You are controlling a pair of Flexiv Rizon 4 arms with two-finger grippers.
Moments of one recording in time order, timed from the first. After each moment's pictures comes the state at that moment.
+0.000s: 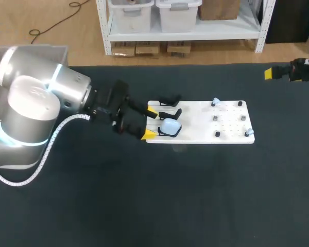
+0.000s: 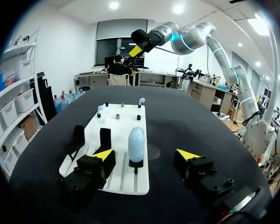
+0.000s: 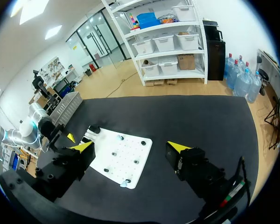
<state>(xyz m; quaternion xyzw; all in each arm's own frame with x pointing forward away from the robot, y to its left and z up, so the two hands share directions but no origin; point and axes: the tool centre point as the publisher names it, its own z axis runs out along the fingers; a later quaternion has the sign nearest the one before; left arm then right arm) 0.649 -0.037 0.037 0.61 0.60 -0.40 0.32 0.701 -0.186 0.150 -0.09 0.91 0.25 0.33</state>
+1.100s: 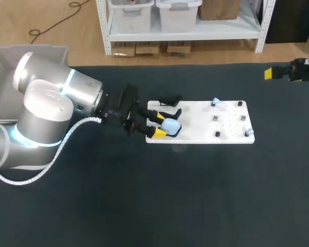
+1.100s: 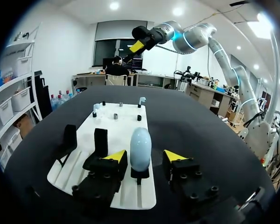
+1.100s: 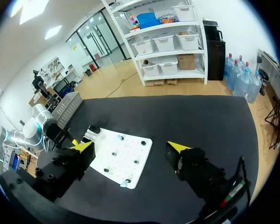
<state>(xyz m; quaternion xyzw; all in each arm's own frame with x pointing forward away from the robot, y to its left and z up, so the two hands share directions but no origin) 0.652 -0.063 0.020 0.61 0.59 -0.42 0.32 0.701 -0.186 0.150 -0.09 0.91 0.25 0.33</state>
